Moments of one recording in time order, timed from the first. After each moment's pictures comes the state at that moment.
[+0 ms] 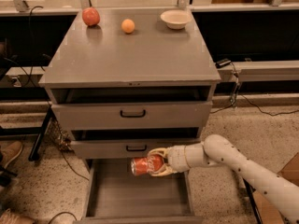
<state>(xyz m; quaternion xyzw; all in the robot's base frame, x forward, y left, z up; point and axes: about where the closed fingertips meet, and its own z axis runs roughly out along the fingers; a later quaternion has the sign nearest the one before) 0.527 -0.026 0.498 -0.68 0.52 0.25 0.44</state>
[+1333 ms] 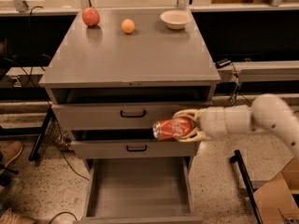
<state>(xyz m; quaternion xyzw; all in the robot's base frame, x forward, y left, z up) 0.546 -0.112 0.702 -0.69 0.49 0.19 0.50</state>
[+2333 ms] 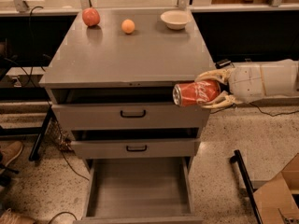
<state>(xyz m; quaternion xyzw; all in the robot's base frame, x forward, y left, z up) 0.559 -0.167 0.846 -0.72 0.47 0.11 0.50</state>
